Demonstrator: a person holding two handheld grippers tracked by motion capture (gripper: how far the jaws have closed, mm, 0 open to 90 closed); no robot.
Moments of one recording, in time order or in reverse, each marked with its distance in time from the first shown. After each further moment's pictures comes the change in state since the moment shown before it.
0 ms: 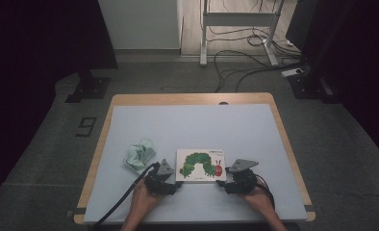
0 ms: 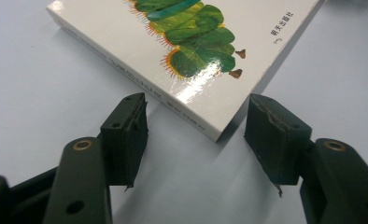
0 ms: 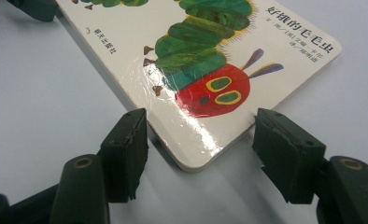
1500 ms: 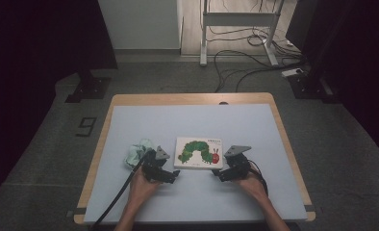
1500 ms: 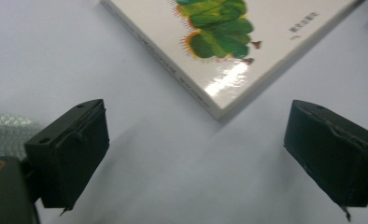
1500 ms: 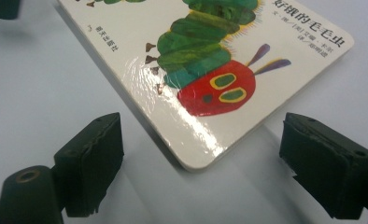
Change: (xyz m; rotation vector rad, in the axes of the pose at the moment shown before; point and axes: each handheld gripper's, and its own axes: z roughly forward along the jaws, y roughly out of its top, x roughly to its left) left arm 0.031 0.016 0.000 0.016 0.094 -0.090; right arm -0.029 0.026 0.027 0.027 -0.013 0.049
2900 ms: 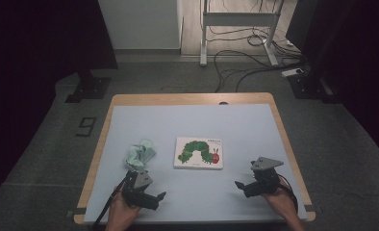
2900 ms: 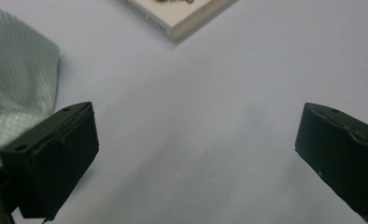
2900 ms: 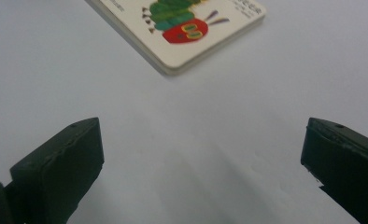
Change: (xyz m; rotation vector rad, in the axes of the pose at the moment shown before) left arm -0.026 -0.062 -0.066 -0.048 0.028 0.073; right arm 0.002 -0.044 -0.085 -0.042 -0.091 -0.020
